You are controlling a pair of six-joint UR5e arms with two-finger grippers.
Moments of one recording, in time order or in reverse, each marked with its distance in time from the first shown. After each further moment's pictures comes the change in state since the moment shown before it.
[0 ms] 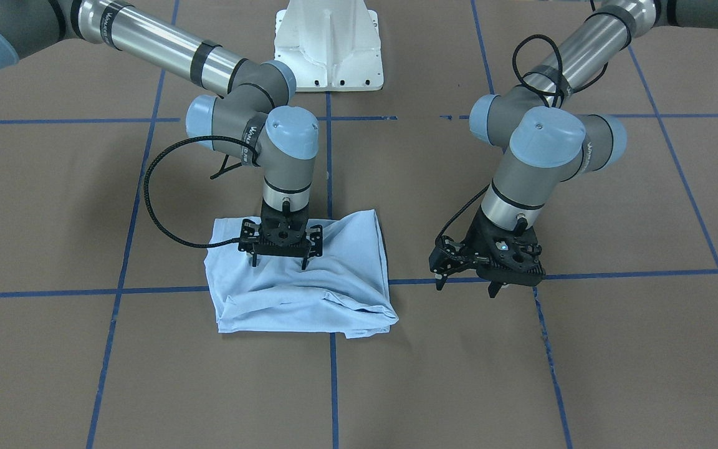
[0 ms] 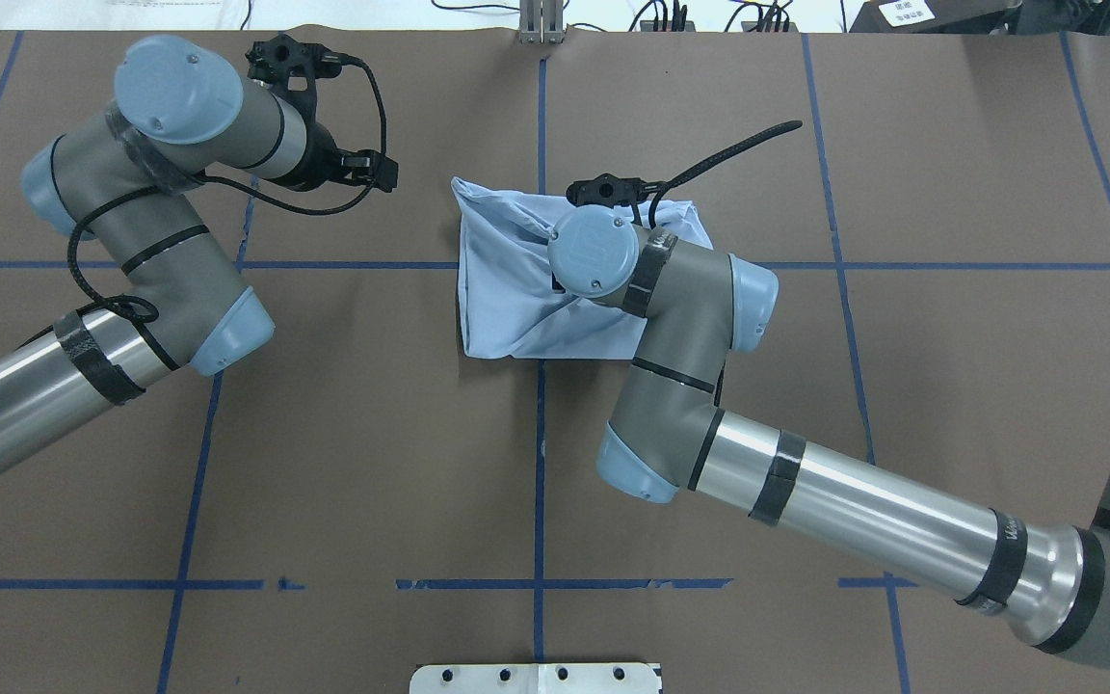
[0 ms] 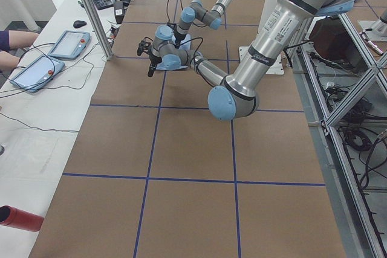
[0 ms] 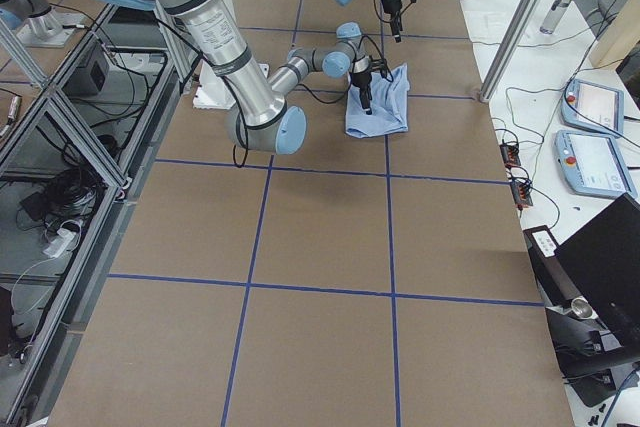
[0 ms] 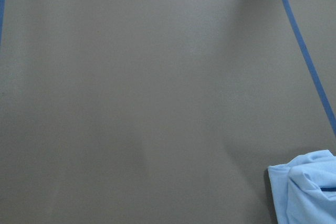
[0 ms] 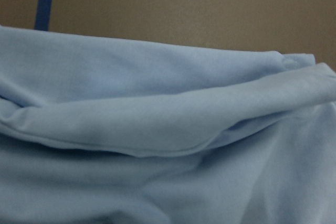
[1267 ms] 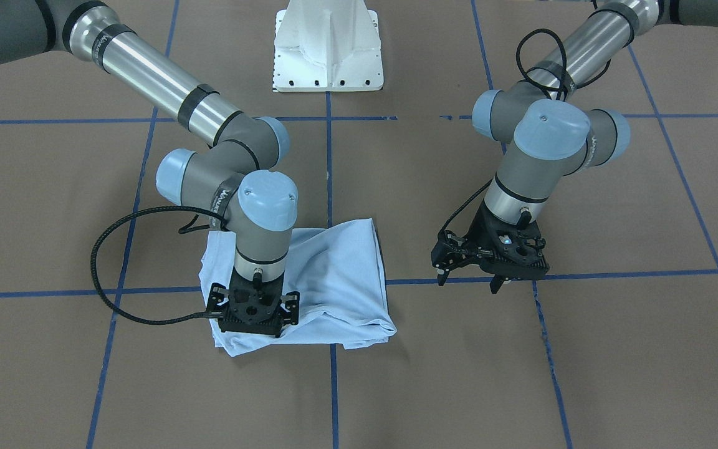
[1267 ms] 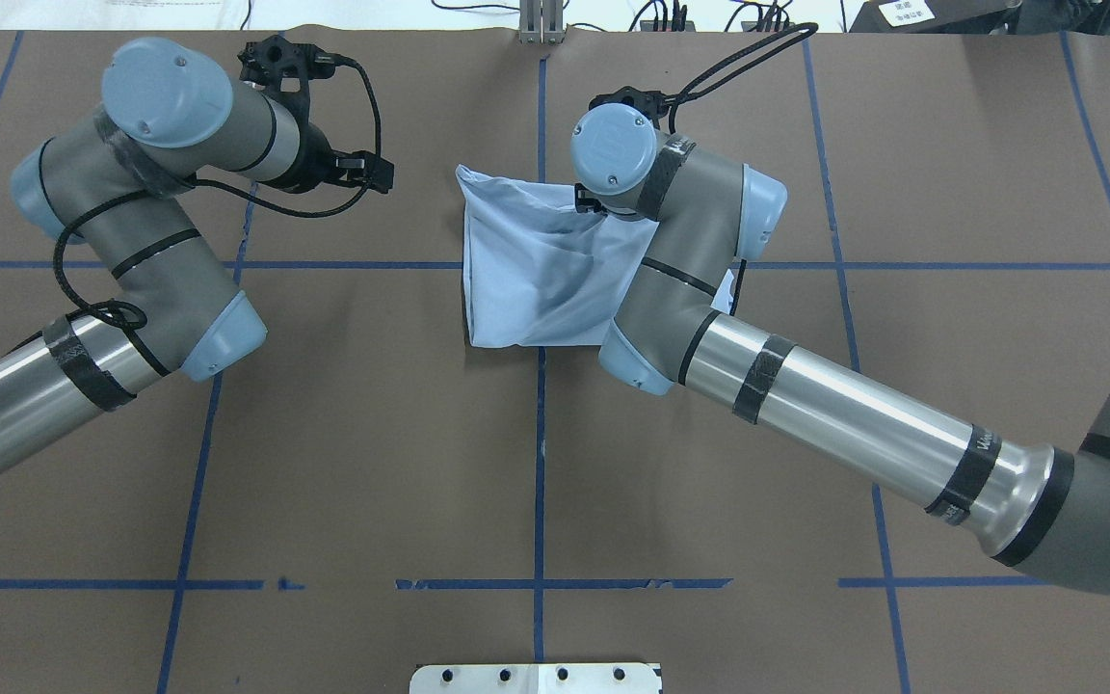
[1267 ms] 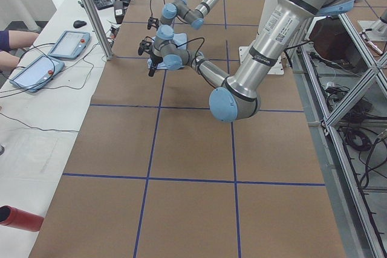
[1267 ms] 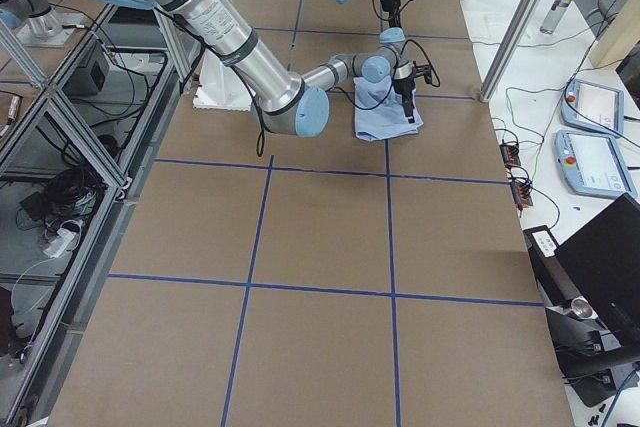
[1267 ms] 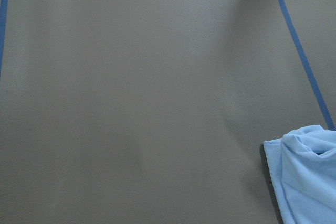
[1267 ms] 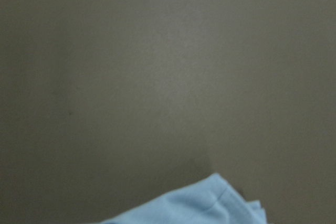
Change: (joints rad) left arm 0.000 0.021 -0.035 0.002 0.001 -0.003; right arm 0.173 0.110 -0.251 0.125 0.068 -0.085
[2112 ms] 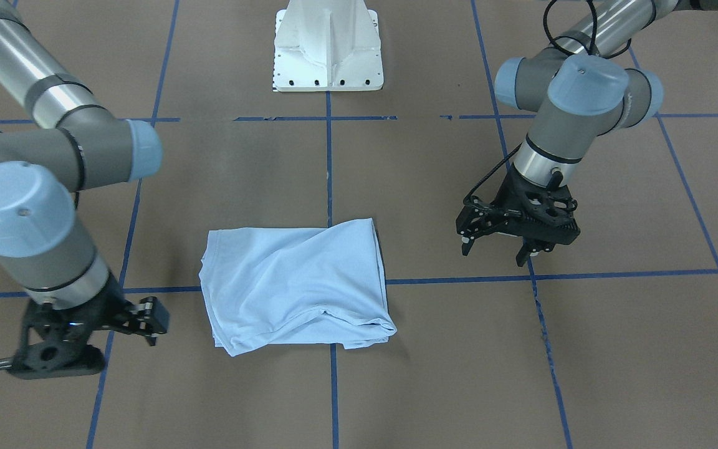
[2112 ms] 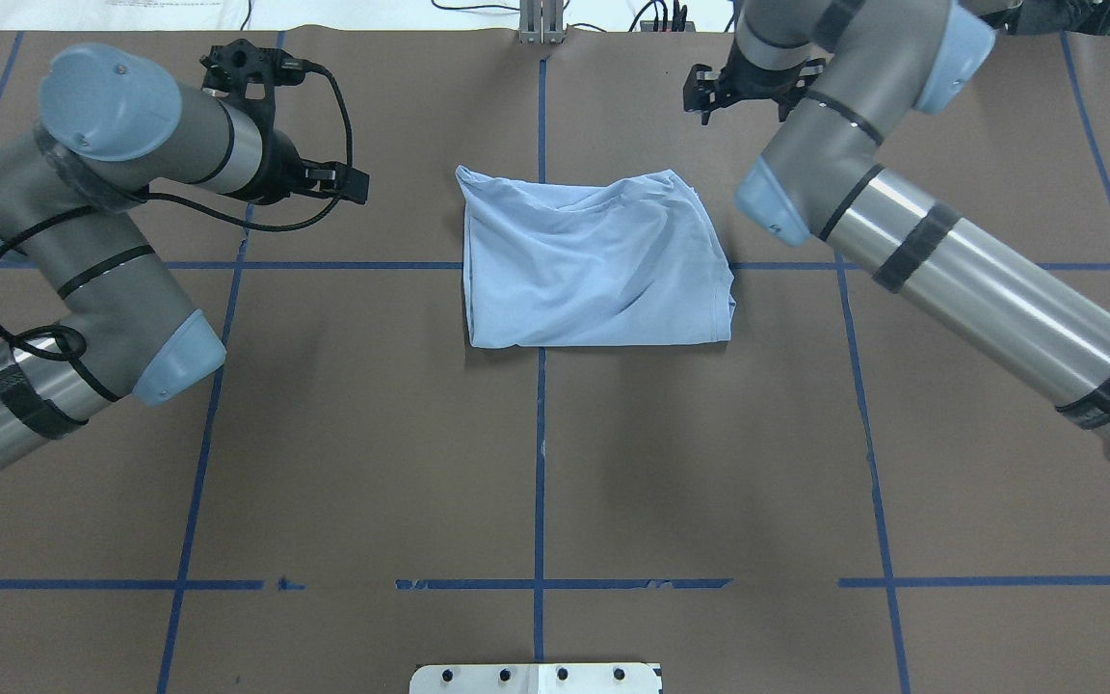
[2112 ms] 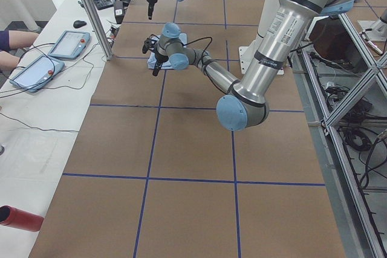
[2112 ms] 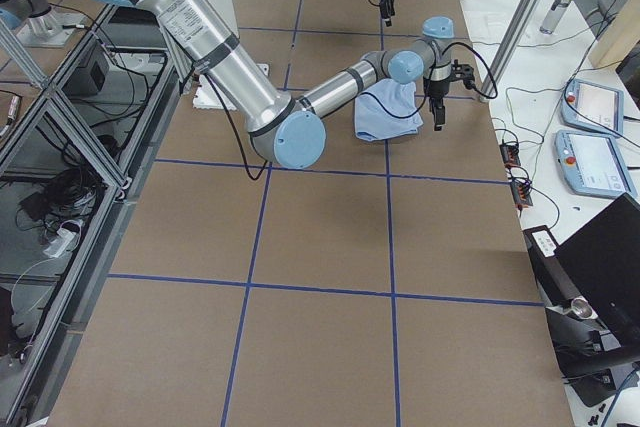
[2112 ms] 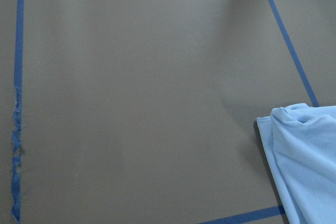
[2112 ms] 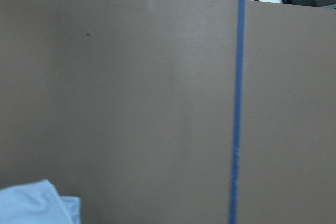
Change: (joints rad) left arm -0.058 0.127 -0.225 0.147 -0.035 0.160; right arm 0.337 -0.235 0.363 -0.210 0.425 -0.462
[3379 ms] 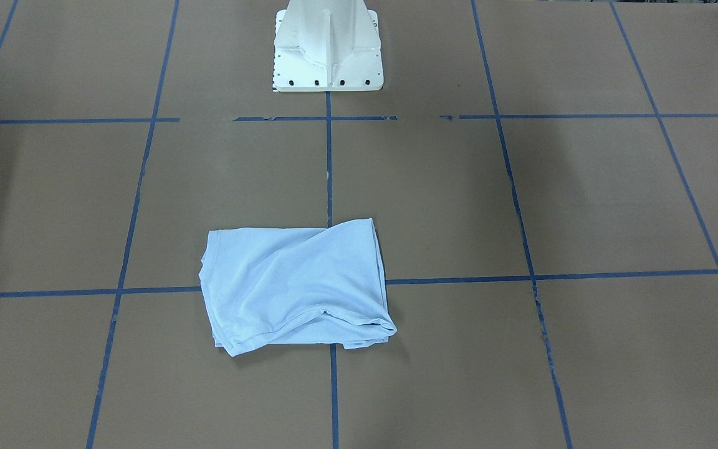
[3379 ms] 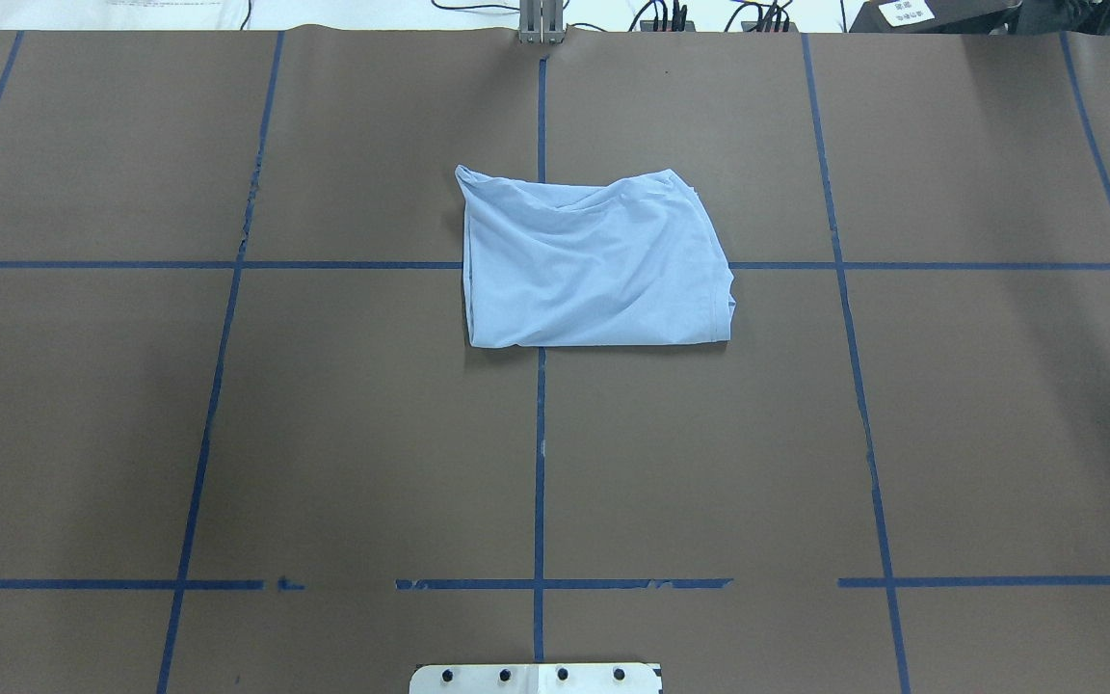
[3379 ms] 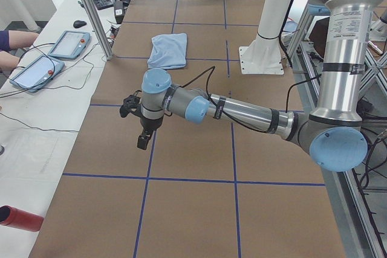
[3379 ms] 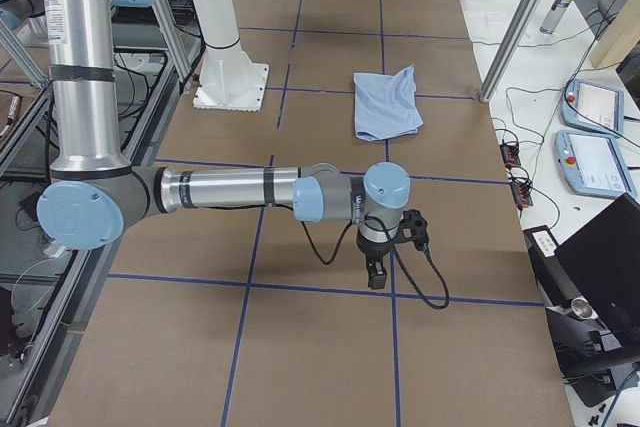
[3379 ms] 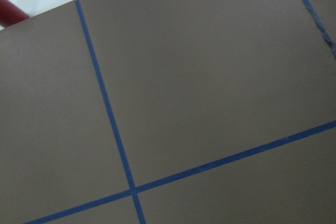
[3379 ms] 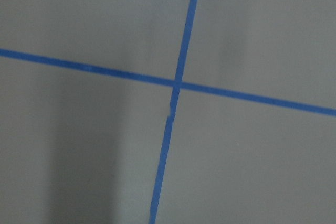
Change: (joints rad) left arm -0.612 0.463 -0.075 0.199 -0.331 0.738; right arm 0.468 -0.741 0.281 -0.052 0.246 -0.730
